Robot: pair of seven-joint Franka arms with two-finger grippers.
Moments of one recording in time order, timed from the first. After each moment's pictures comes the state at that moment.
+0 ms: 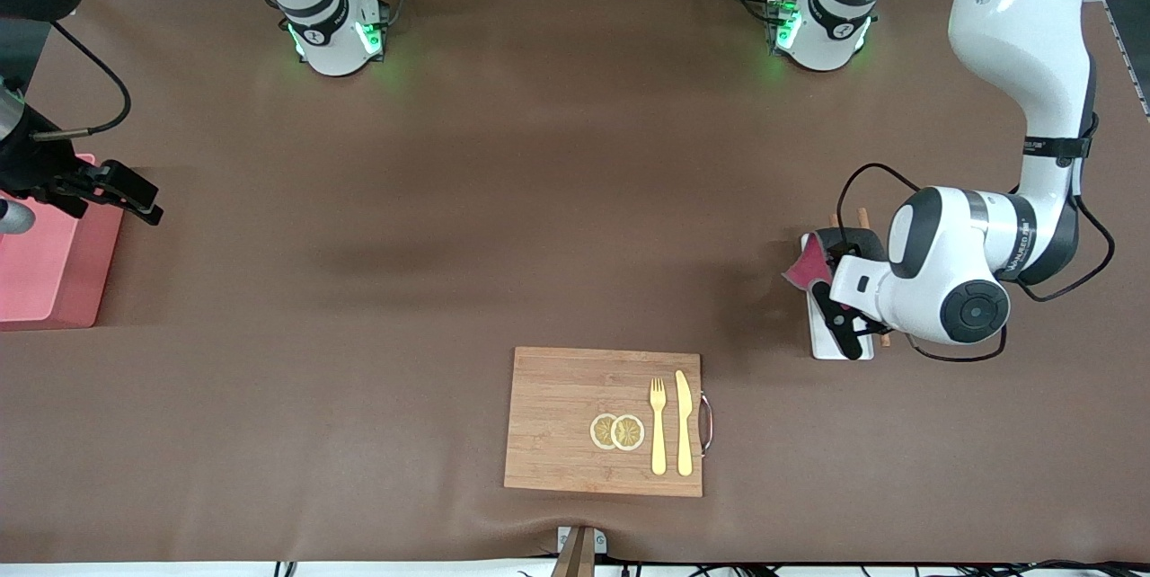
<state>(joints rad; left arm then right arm) -0.10 0.58 -0.05 -1.57 0.01 1.78 0.91 -0.04 0.01 0.03 -1.65 -0.01 1.75 0.10</state>
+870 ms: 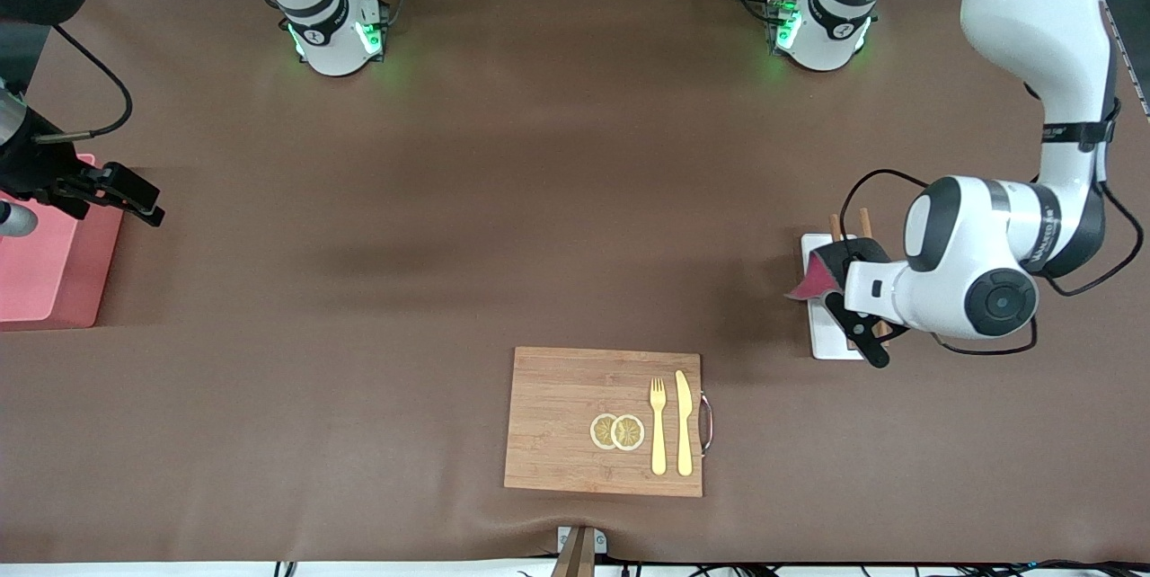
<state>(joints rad) -0.10 0.52 -0.05 -1.54 0.02 1.78 0.76 -0.04 0.01 0.03 -1.65 -0.01 1.75 0.10</state>
